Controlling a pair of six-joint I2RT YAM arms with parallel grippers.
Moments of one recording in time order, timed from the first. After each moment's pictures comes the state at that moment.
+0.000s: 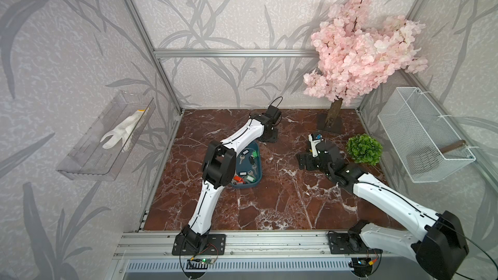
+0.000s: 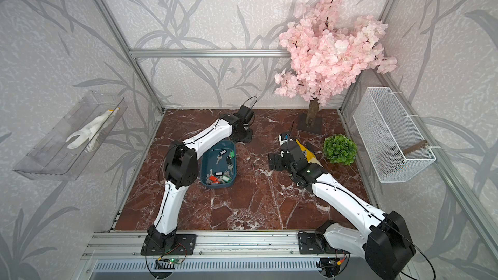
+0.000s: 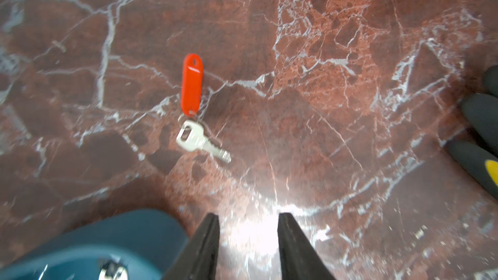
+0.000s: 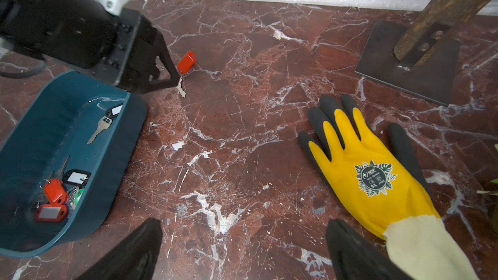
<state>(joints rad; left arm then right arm) -0.58 2.22 2.00 -0.94 -0.10 -0.38 0.58 1.15 0.79 -0.31 0.19 0.32</state>
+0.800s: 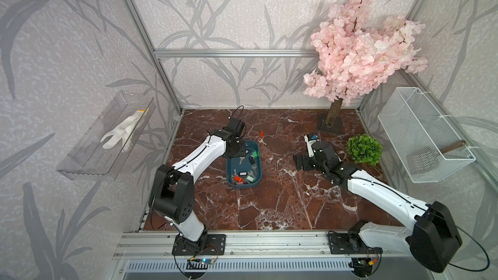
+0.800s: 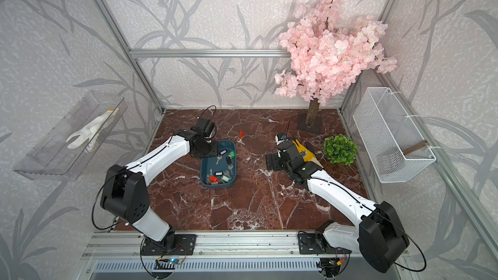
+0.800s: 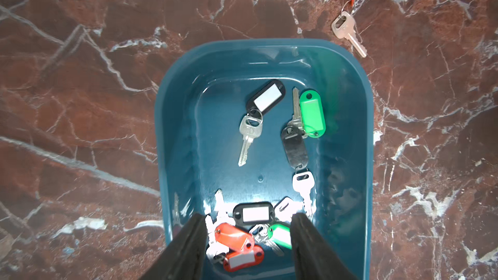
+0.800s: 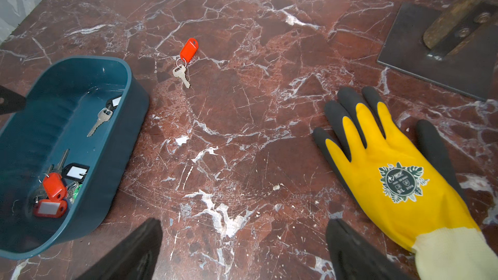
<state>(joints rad) -0.38 1.66 1.29 -0.82 -0.06 -0.45 0.58 1.23 0.79 -0.27 0.15 0.32</state>
